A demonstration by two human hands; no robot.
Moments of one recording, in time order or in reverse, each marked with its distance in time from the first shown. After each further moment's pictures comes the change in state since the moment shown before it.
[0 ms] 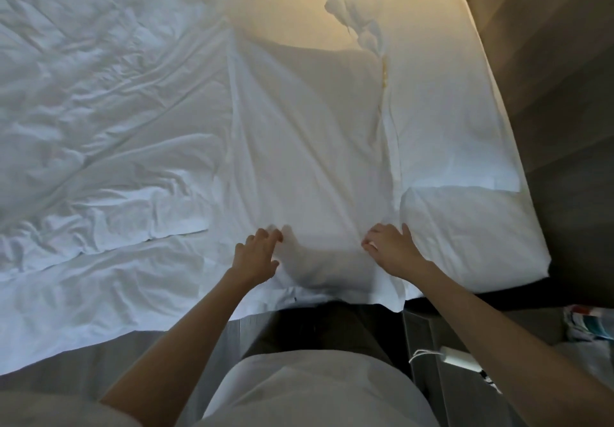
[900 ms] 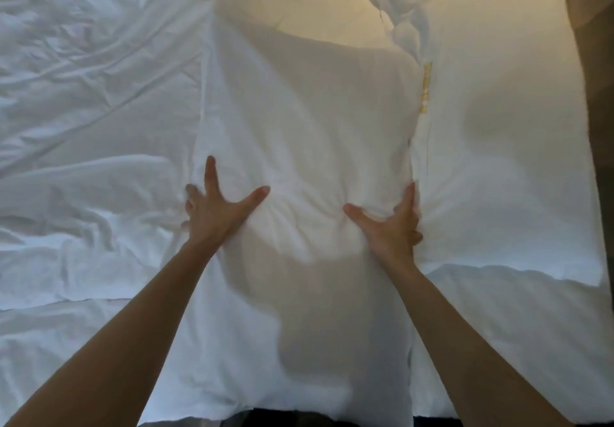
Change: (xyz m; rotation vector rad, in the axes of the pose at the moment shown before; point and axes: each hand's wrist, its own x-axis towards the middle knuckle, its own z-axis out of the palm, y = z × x) left_hand 0.225 -0.017 -0.070 -0.671 0.275 -0.638; right_hand 0.220 0.011 -0.065 0.896 0.395 0.459
